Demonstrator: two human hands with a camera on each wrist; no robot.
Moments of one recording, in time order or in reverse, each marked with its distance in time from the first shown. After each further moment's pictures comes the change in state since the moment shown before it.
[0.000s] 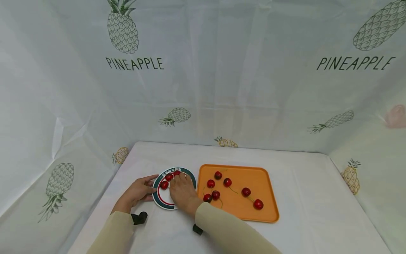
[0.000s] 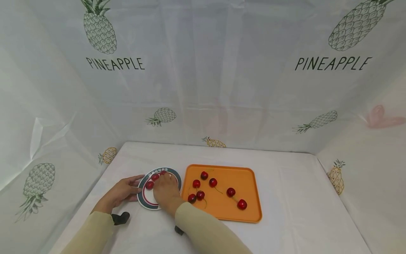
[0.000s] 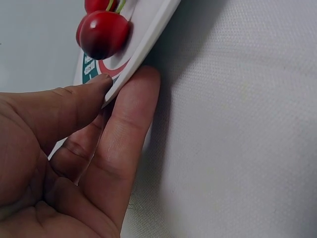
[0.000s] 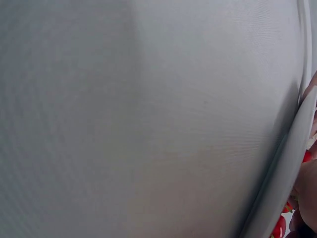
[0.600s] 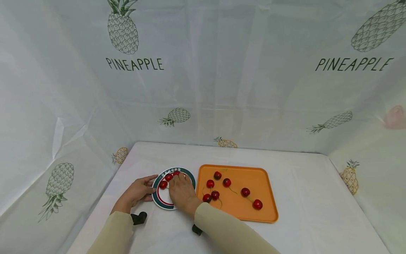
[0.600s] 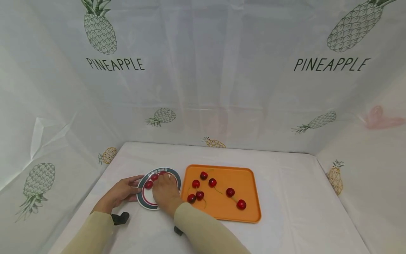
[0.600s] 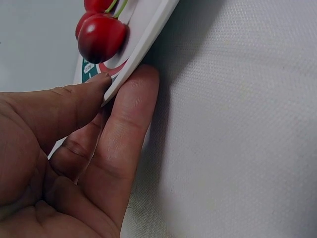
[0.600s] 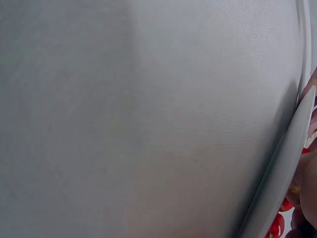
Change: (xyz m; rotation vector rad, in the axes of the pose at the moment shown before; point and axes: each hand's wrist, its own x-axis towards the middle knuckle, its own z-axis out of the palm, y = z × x) left_hand 0.000 0.000 -0.001 -0.019 -0.006 -0.008; right_hand -0.001 -0.001 -0.003 0.038 0.005 0.009
